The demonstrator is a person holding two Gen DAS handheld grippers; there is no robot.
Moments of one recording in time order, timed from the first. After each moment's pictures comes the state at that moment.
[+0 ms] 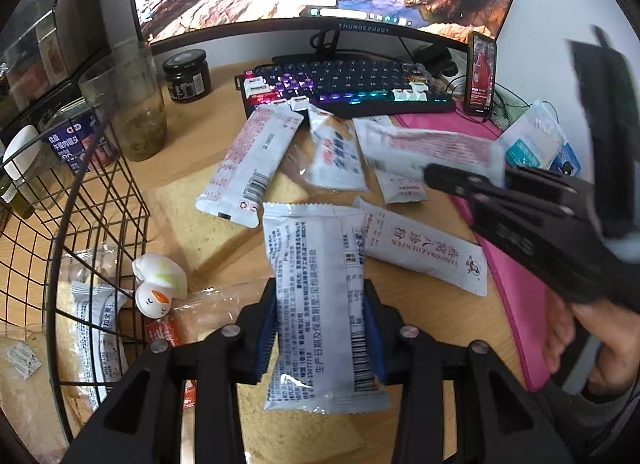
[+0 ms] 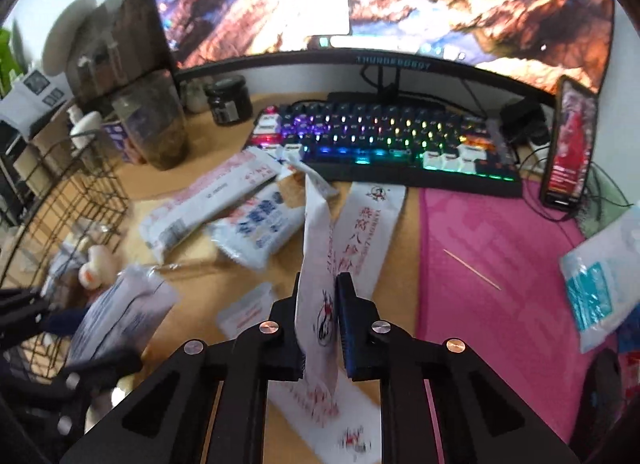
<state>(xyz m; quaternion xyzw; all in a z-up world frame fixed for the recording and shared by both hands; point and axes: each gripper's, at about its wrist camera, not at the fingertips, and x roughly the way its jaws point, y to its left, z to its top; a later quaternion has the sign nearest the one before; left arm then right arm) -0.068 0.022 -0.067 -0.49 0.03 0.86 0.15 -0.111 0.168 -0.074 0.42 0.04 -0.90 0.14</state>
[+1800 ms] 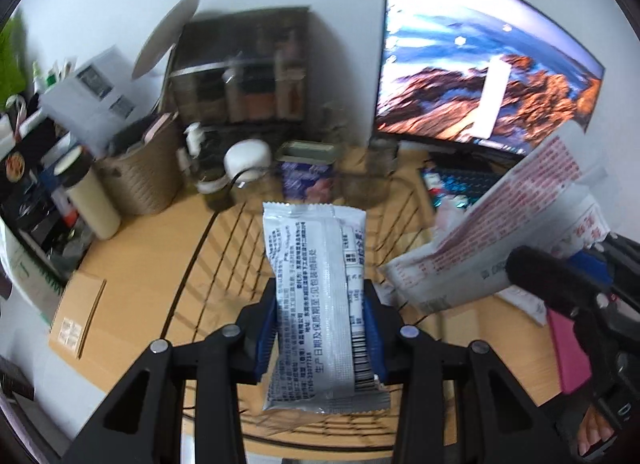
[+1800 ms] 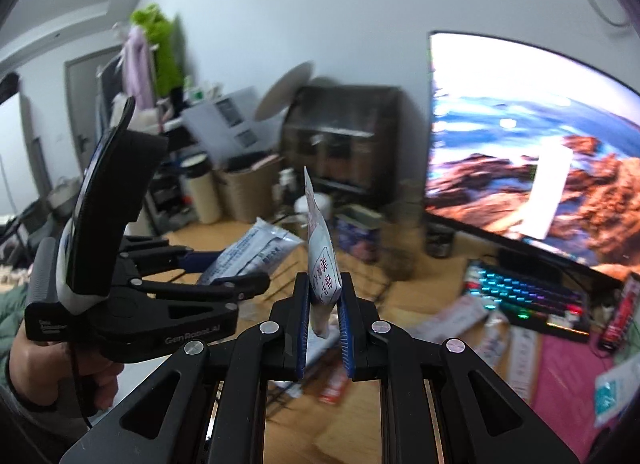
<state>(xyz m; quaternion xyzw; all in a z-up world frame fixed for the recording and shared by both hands) 0.008 -0.178 0.034 -0.39 -0.02 0.92 -0.03 0.043 -0.032 0.069 0.26 0.09 -0.89 0.37</state>
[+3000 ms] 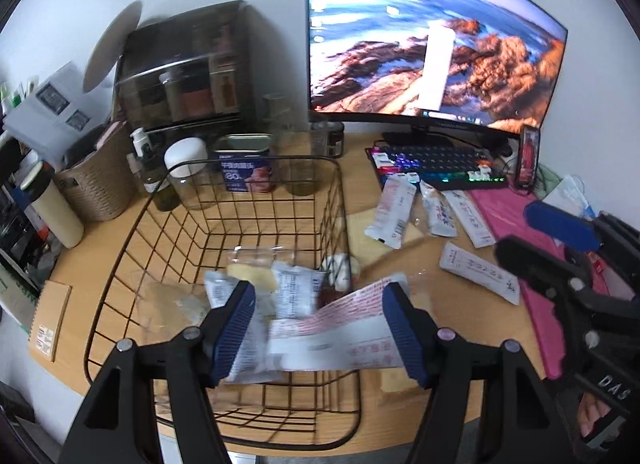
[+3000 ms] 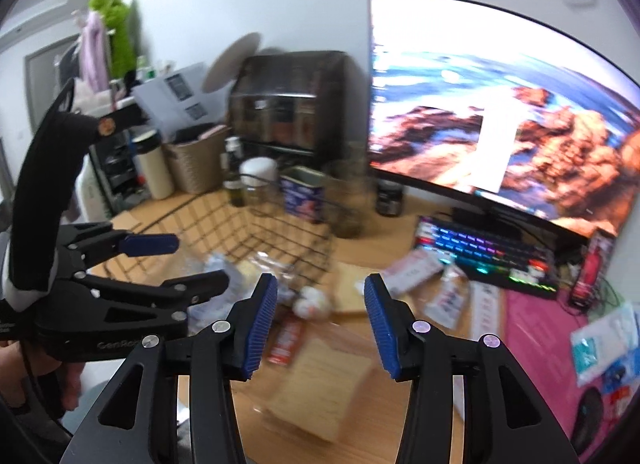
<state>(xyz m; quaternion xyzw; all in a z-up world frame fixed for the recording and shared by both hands) 0.007 -0.096 0.030 -0.40 0.02 0.92 0.02 0.033 0.043 0.047 0.29 0.09 -0.92 0.25</state>
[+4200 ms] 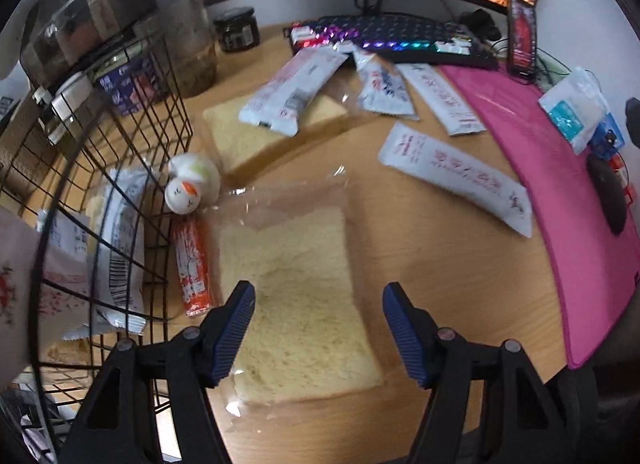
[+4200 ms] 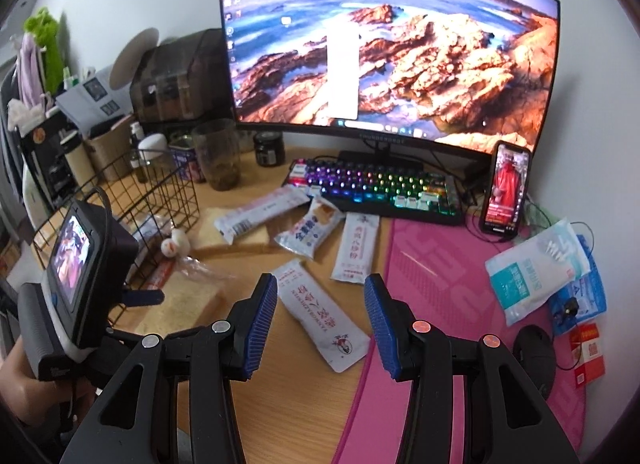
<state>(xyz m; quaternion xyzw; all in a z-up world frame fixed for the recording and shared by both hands) -0.025 0.019 -0.095 -0.53 0.05 0.84 0.05 0.010 0.194 0.006 0.34 0.06 -0.92 0.16</state>
